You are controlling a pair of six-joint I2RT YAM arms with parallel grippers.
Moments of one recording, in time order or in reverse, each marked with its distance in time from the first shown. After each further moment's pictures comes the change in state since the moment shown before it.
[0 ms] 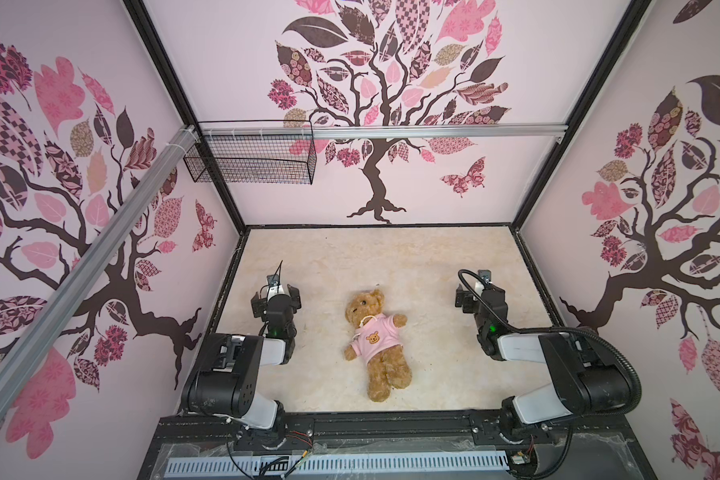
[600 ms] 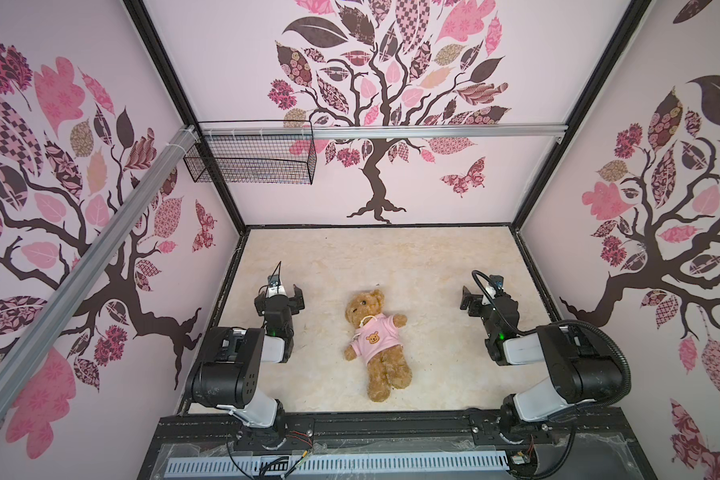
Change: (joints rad) left arm 0.018 0.041 0.001 0.017 0.117 -0.037; right arm -0.085 0.053 -0.085 0.185 -0.151 0.068
